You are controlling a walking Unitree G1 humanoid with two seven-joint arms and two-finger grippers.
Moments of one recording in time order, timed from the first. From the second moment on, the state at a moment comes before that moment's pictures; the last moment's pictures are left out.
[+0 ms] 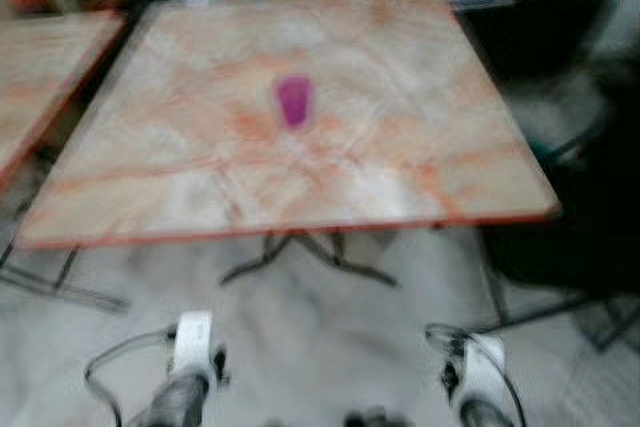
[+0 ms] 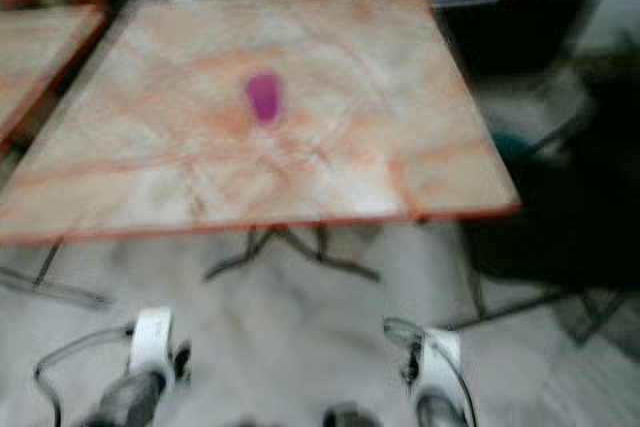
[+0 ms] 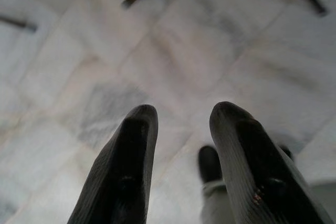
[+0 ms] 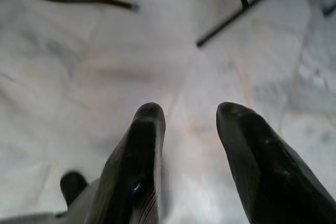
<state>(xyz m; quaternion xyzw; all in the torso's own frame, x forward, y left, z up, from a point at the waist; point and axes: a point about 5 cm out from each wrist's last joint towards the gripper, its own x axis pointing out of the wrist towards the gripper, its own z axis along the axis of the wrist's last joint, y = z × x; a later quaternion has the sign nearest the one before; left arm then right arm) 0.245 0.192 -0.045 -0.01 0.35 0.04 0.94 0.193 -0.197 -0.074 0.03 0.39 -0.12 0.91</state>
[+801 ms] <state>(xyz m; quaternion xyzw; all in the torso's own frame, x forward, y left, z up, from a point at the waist) 0.248 0.193 -0.043 0.00 0.34 0.06 0.94 0.192 -0.201 -0.075 0.03 0.39 -0.11 0.91</state>
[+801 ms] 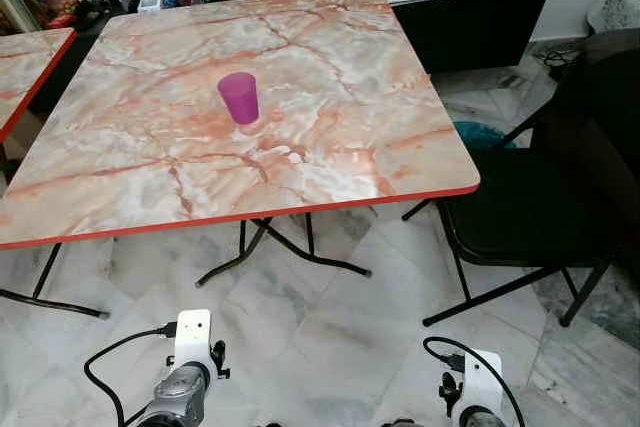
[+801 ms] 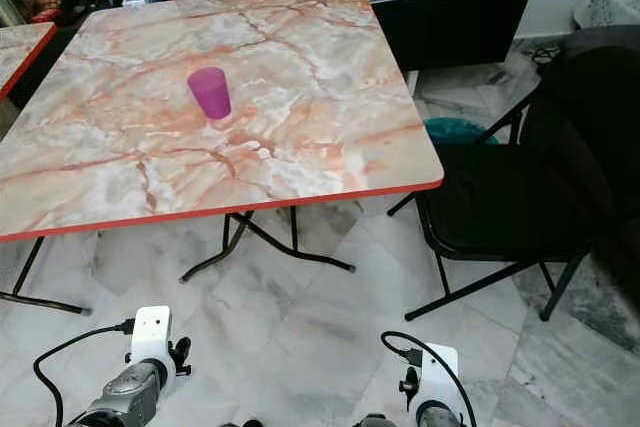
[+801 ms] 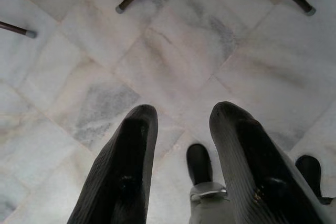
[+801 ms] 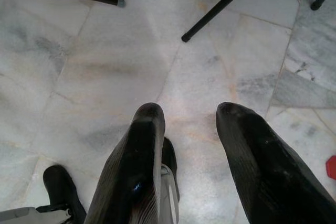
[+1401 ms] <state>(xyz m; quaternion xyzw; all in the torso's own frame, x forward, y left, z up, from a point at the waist) 0.249 0.190 -0.043 0.00 0.34 0.06 0.94 0.199 -0.202 -0.070 0.00 0.38 -0.10 0.92</state>
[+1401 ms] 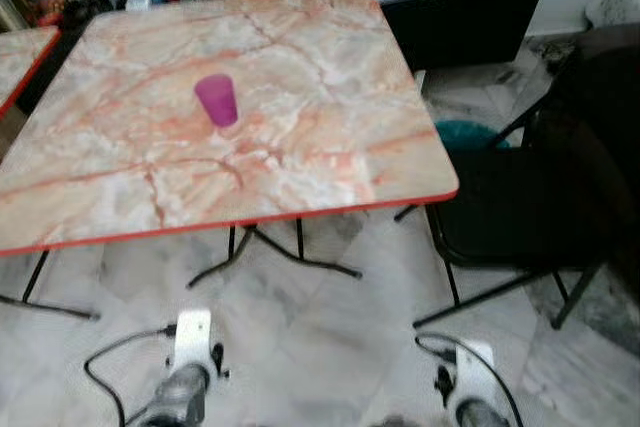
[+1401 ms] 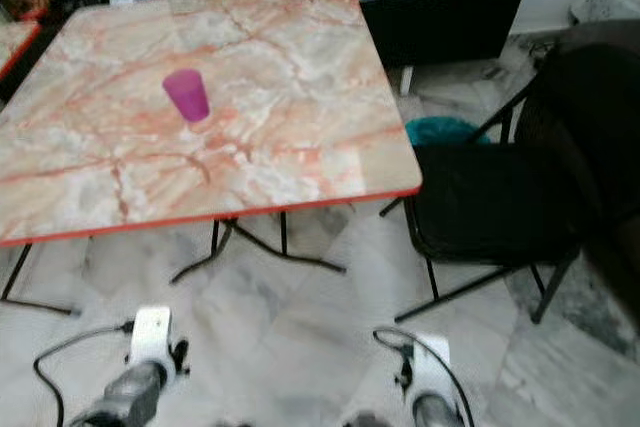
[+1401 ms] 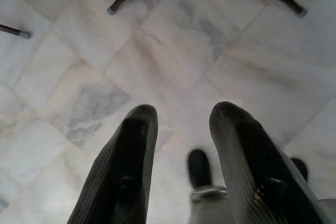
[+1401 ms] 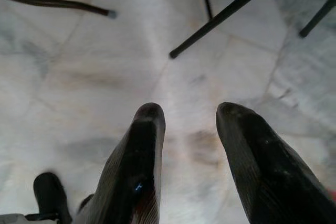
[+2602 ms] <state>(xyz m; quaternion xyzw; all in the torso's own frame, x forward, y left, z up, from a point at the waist) 0.251 0.184 -0.042 -0.01 0.34 0.06 0.94 0.200 -0.200 -0.070 -0.01 0.38 -0.11 0.92</state>
